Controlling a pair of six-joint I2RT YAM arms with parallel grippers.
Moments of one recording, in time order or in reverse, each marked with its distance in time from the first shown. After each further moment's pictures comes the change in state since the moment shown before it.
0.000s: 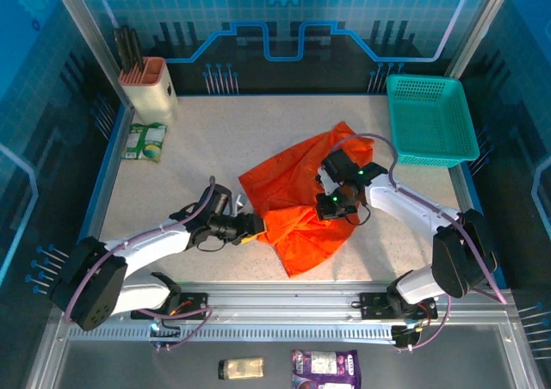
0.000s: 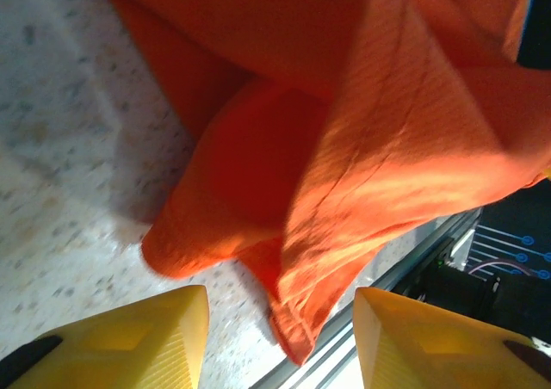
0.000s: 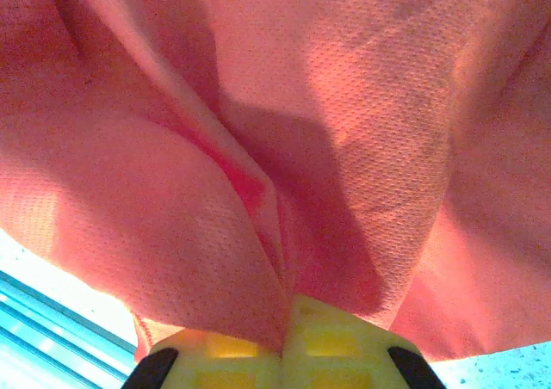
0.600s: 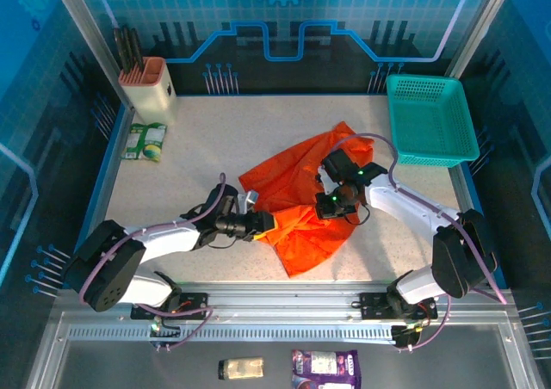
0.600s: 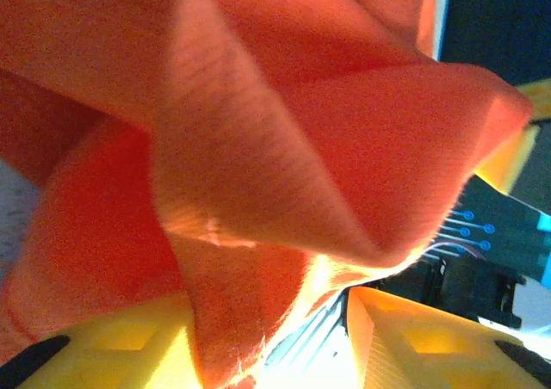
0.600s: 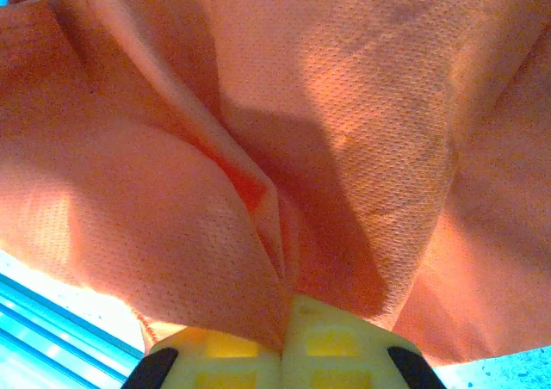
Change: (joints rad) left arm -0.050 0.122 -0.023 0.304 0.082 -0.073; right arm 0.002 0.000 0.000 0.011 0.000 0.020
